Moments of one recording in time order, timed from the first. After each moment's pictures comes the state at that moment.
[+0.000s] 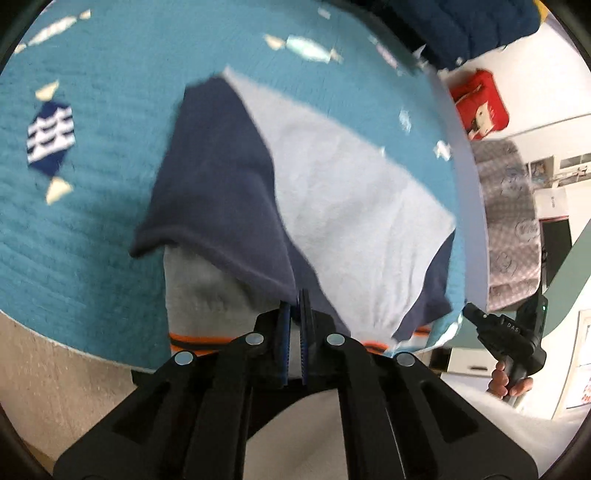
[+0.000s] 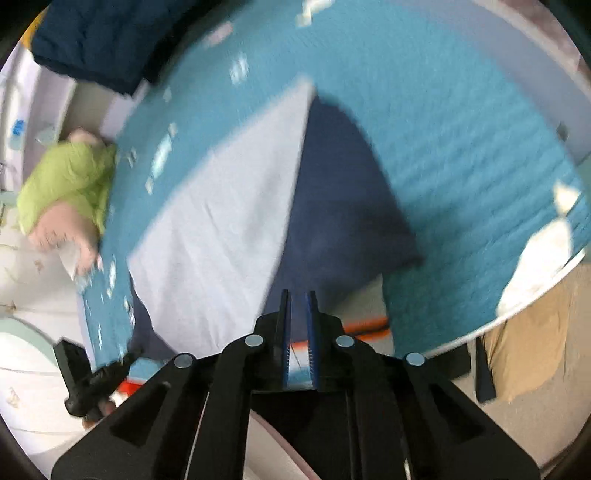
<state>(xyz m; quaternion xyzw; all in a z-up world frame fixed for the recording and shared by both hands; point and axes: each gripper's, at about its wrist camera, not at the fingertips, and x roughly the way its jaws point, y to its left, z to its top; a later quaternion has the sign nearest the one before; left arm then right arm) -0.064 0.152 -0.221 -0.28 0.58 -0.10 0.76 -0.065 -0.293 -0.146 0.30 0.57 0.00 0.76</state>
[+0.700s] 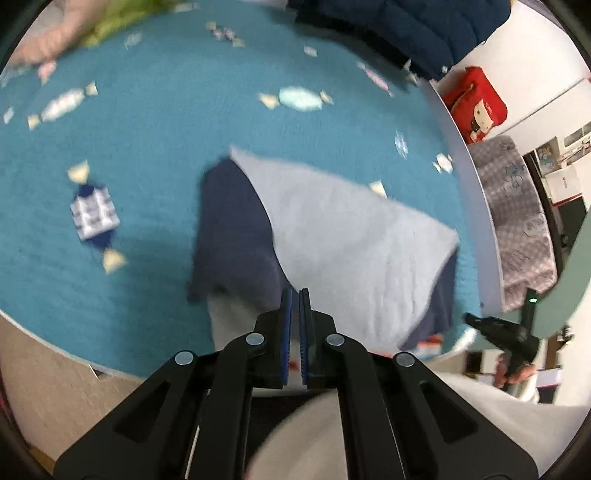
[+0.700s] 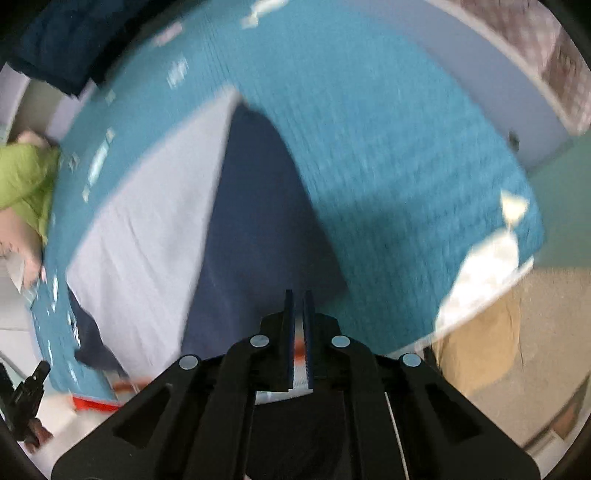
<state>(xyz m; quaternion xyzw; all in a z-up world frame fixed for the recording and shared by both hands) -0.056 0.161 -0.157 -0.19 0.55 -0.07 0.81 -0.063 -0.295 -0.170 0.22 0.62 -0.10 0.75</state>
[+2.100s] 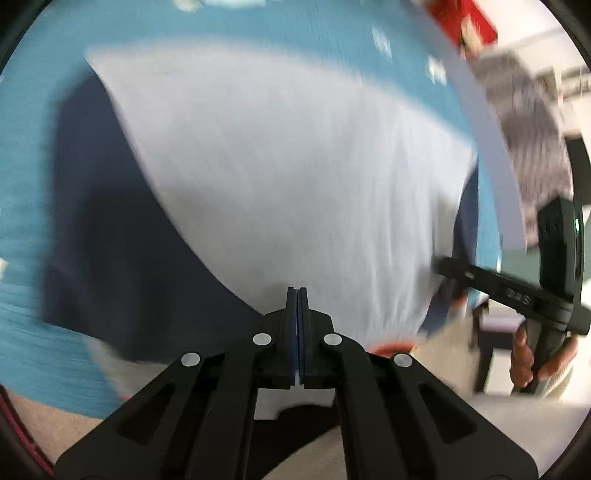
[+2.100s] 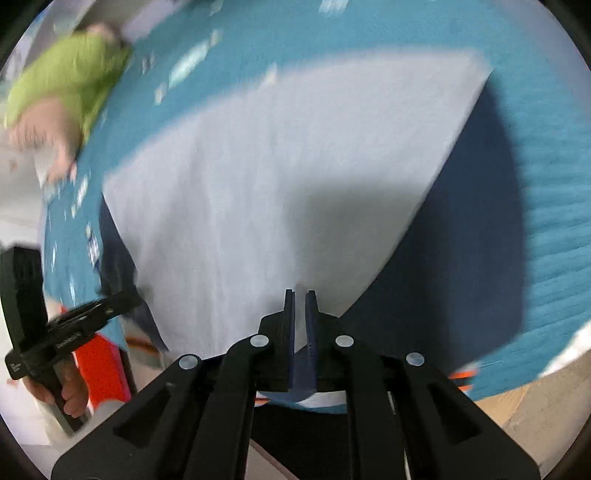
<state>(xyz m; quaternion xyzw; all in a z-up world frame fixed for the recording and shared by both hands) -0.026 0.067 -0.269 -0.14 0.67 -0.18 0.71 -0.047 -0.169 -0.210 0.14 0.71 0.09 0.68</state>
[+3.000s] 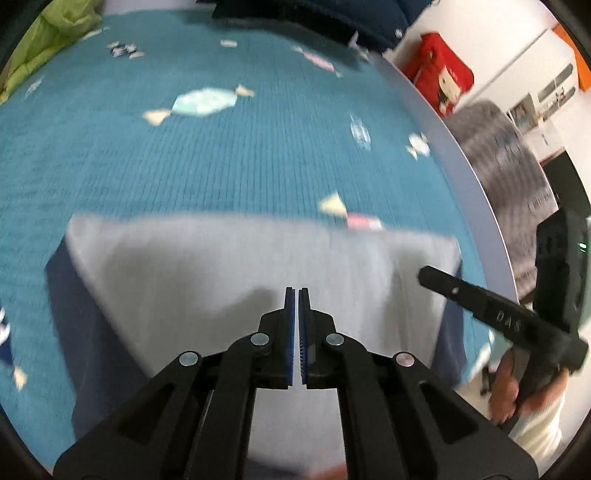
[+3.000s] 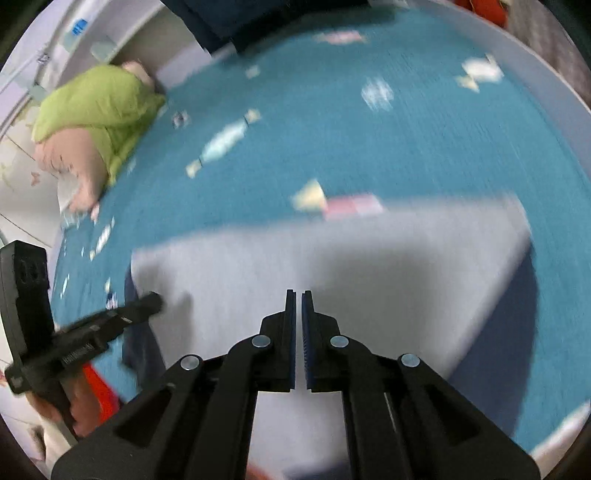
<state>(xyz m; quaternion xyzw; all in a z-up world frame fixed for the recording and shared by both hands) 0.056 0.081 -0.208 -0.14 0.52 -0.16 0.83 0.052 -0.148 -0.157 0.14 0.54 0.12 0.82</state>
